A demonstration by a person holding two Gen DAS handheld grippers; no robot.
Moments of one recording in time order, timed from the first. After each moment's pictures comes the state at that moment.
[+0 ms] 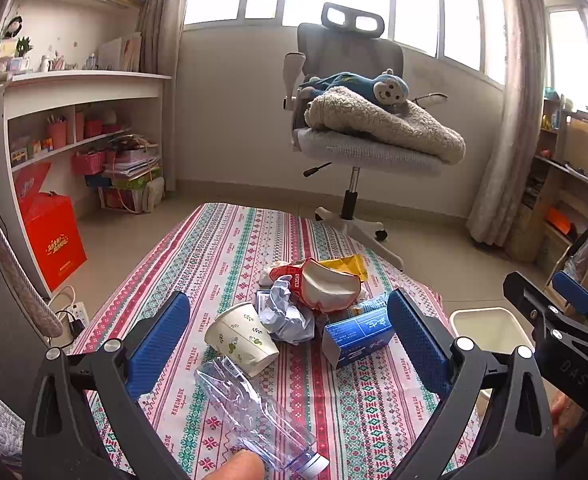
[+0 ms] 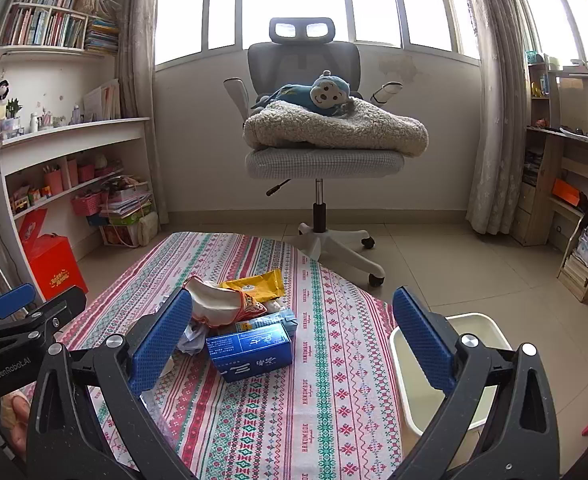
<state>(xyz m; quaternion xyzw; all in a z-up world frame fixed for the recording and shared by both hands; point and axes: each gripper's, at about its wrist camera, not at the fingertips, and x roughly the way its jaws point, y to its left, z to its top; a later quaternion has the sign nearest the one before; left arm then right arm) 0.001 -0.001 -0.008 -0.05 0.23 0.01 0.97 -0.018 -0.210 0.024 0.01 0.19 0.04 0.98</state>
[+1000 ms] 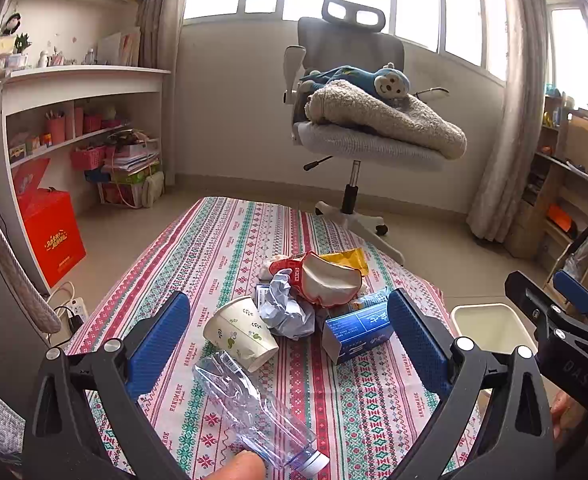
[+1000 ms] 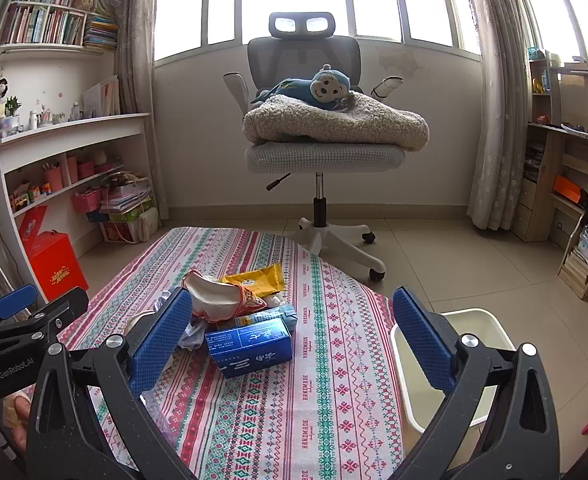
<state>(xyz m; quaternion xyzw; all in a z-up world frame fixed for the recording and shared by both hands) 0.004 -0.002 -0.015 -0.05 0.24 0.01 0.97 -0.015 -0.208 0.013 0.01 0.20 0.04 0.98</state>
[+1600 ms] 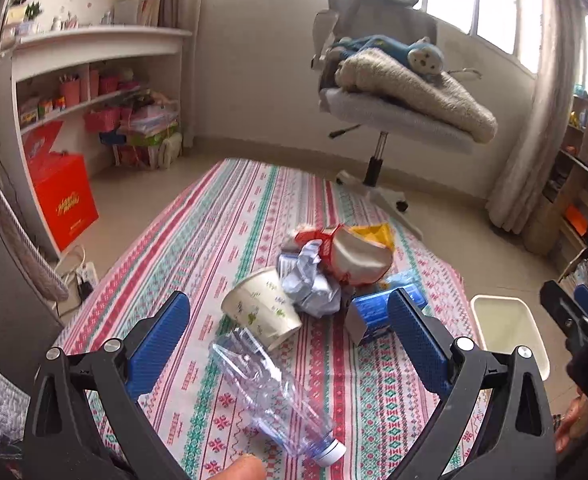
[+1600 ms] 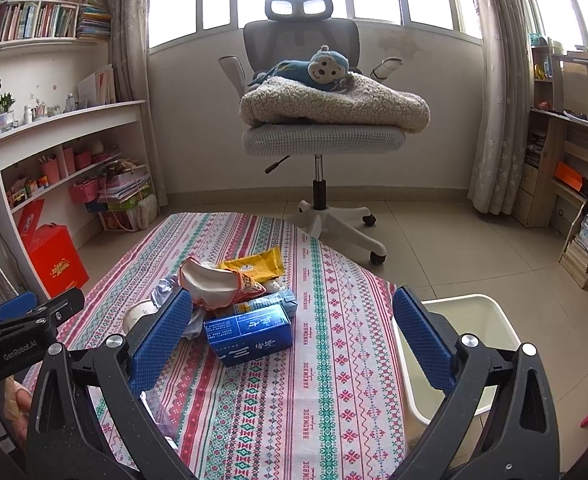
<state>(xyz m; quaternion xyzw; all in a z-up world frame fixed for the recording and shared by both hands) 0.033 0.028 -0.031 -0.09 0.33 0.05 0.94 0.002 -0.214 -0.002 0.02 0.26 0.03 0.97</state>
